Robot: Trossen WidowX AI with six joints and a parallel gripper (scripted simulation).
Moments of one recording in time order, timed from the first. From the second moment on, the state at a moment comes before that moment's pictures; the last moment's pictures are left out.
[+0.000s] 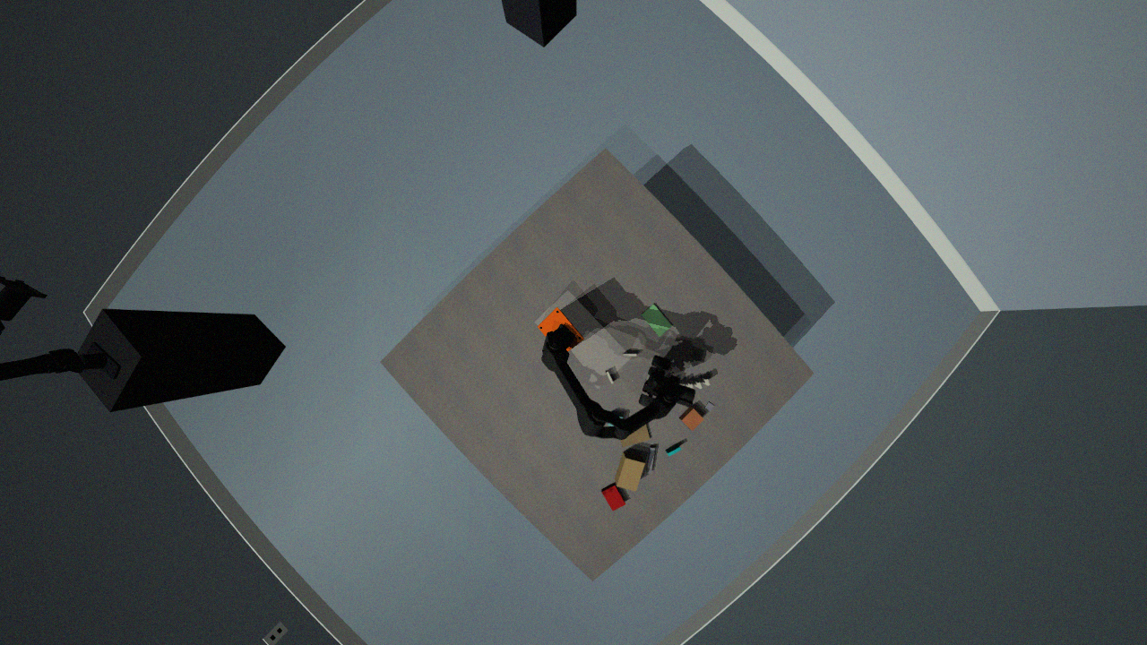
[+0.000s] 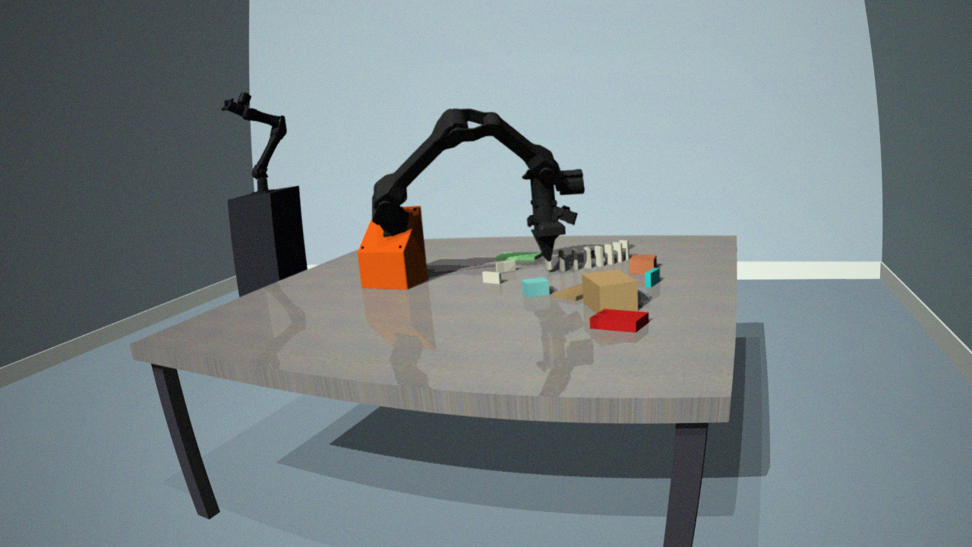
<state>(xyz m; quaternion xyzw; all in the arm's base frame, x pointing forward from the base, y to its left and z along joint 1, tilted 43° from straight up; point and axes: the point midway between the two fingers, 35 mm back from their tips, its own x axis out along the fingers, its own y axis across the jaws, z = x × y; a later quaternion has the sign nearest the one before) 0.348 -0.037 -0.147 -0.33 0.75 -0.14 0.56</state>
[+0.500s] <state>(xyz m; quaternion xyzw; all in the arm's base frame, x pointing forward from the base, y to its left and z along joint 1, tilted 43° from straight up) 0.348 -0.038 -0.151 -0.33 0.74 -0.14 0.56</state>
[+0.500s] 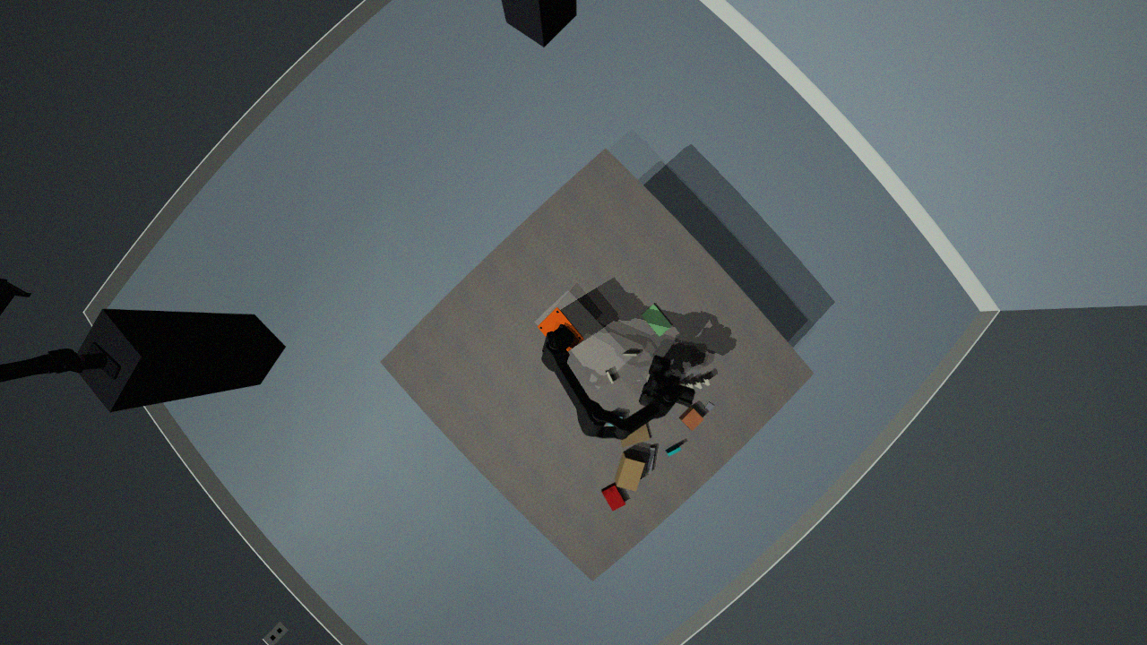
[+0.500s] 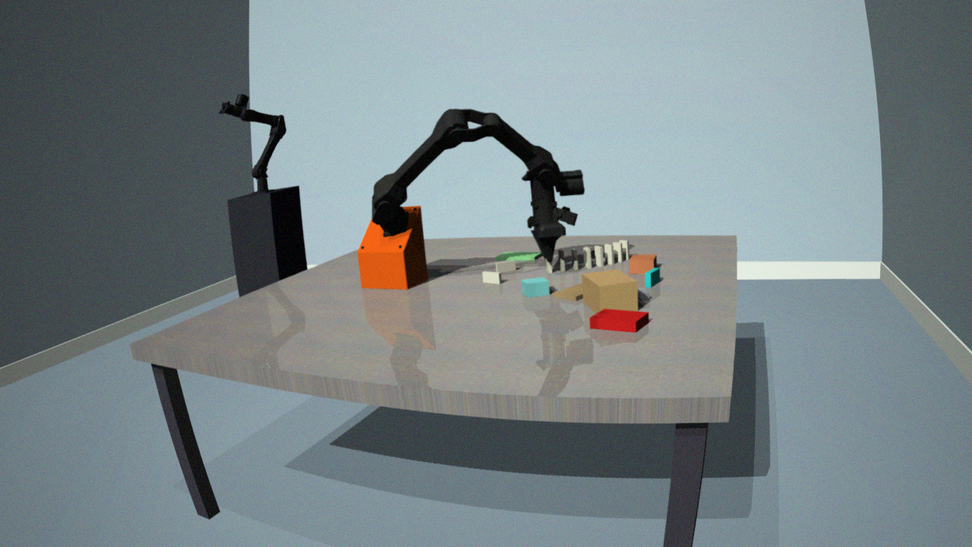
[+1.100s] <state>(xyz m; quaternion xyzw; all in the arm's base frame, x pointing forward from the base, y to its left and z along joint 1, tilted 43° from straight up) 0.360 0.008 -0.102 -0.34 0.75 -0.14 0.55</state>
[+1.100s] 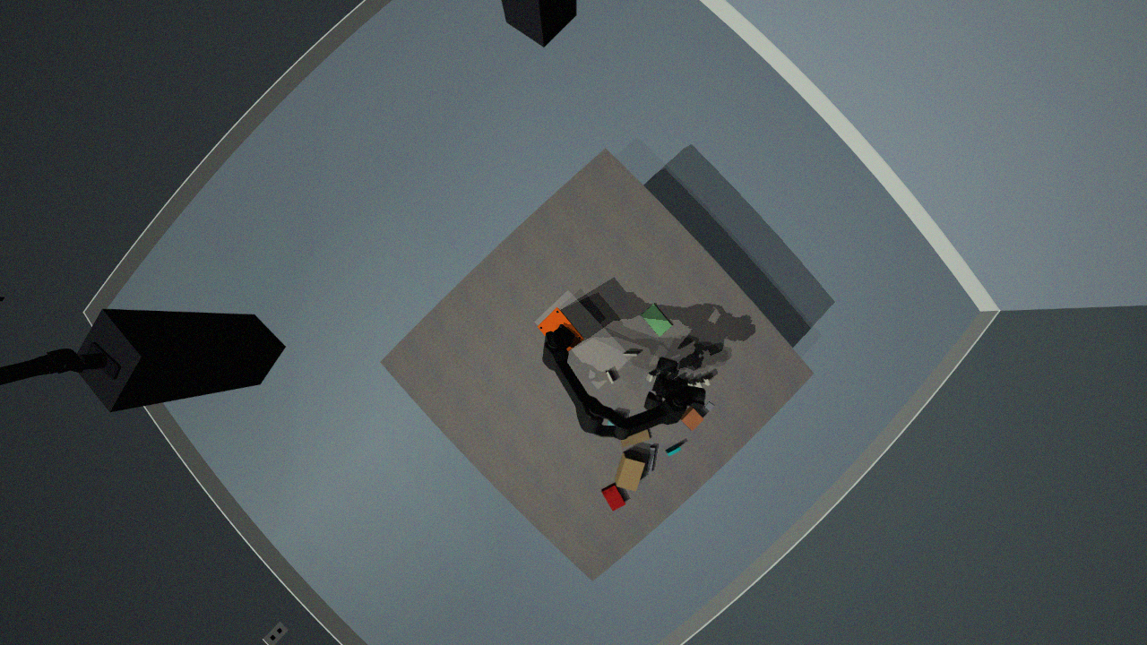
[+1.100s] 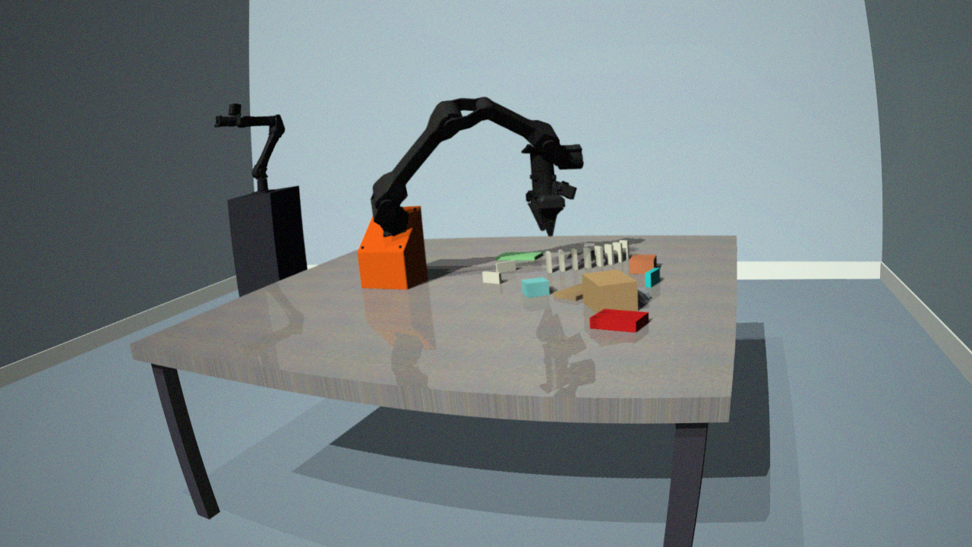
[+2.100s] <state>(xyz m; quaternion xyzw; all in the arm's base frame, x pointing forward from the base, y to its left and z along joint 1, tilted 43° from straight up) 0.262 0.024 -0.138 -0.41 0.75 -0.03 0.52</state>
